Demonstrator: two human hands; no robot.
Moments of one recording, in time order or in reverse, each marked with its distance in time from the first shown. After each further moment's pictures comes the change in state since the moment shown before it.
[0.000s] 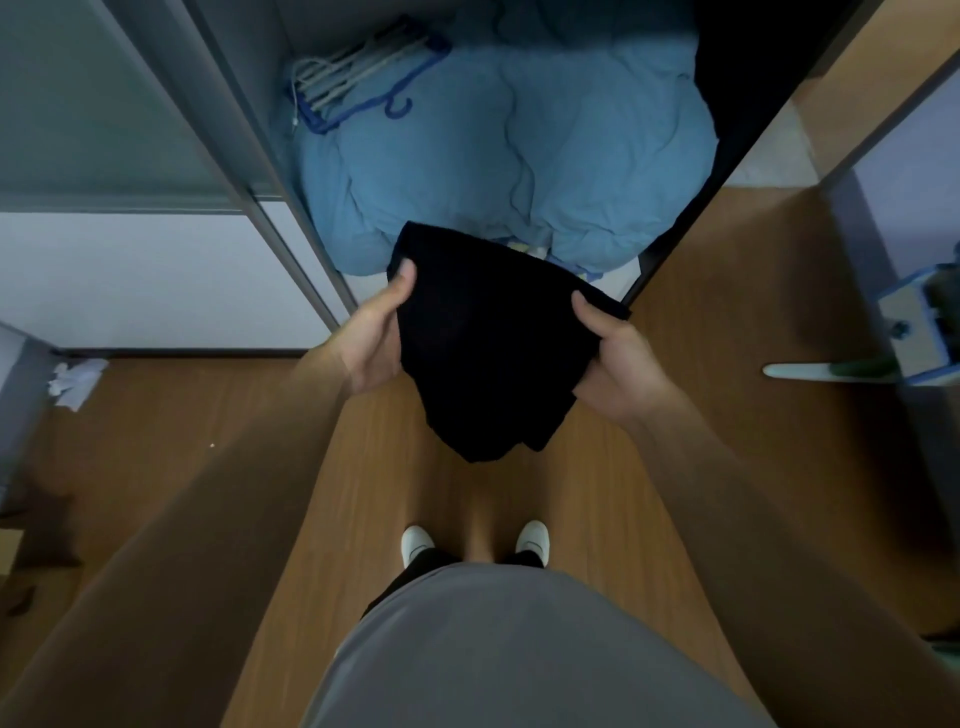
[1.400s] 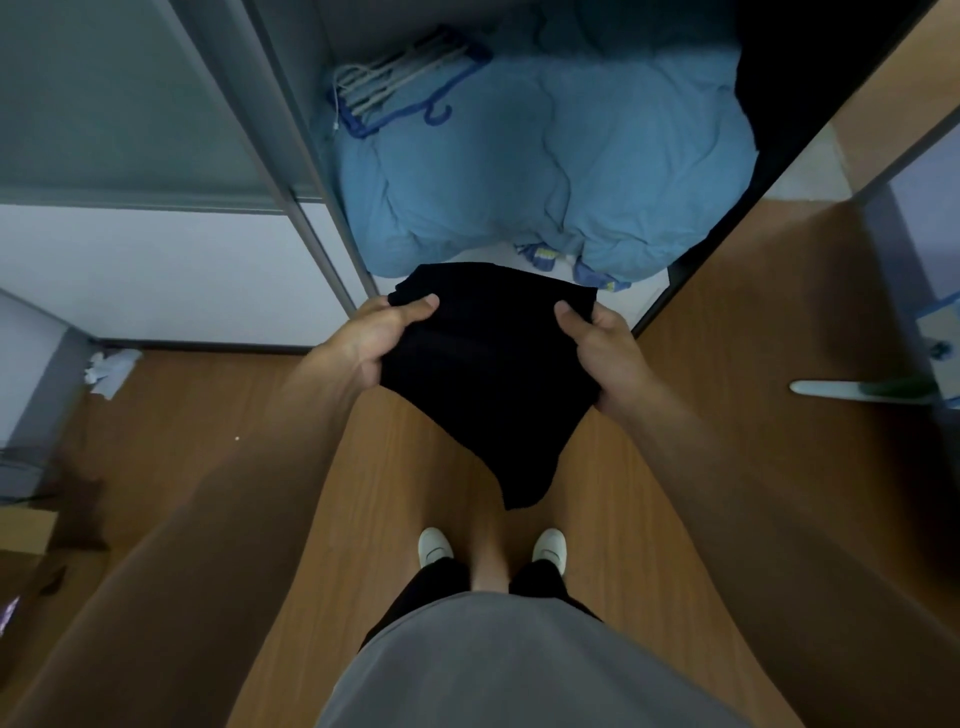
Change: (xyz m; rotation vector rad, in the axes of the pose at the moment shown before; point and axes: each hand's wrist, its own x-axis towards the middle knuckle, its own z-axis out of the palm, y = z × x) left_hand -0.019 0.017 -0.027 0.135 0.395 -0.020; right_hand 0.037 0.028 0.033 -0.441 0.119 -0.217
